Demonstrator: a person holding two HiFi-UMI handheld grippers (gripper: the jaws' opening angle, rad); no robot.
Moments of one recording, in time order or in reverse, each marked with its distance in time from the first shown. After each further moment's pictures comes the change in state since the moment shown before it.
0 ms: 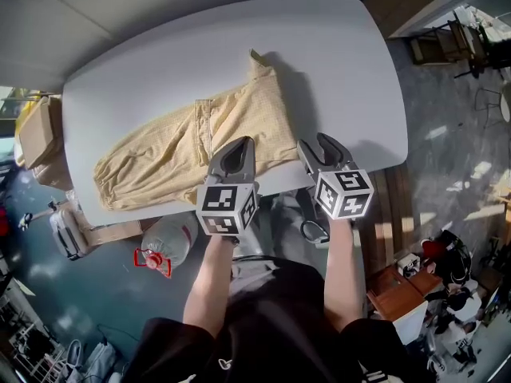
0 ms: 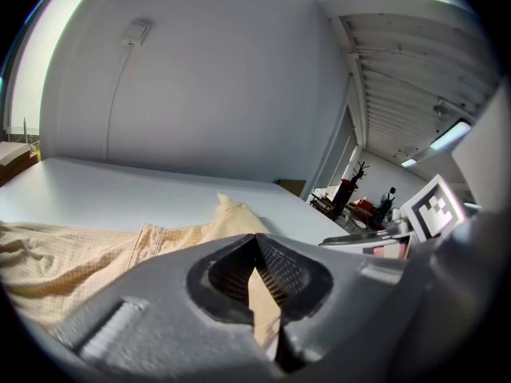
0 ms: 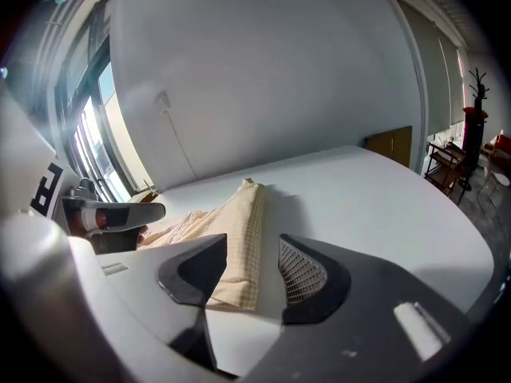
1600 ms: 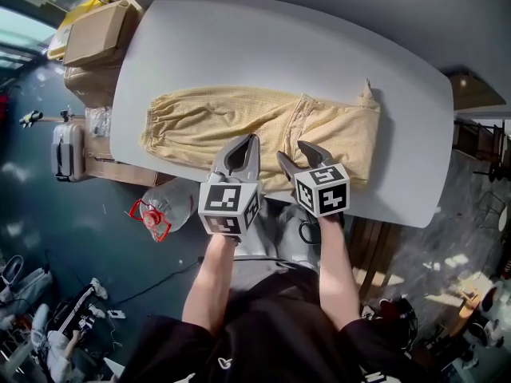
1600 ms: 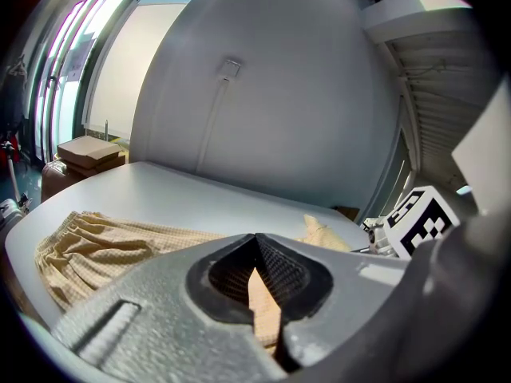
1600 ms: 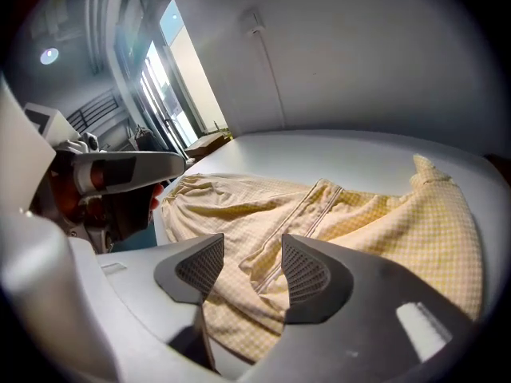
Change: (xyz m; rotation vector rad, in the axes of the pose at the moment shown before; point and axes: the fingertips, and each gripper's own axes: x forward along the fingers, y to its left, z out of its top) left arm -0.134 0.177 -0.005 -0.211 -0.158 0.332; right arm 0.112 0.245 -0.058 -0.375 0.367 0.380
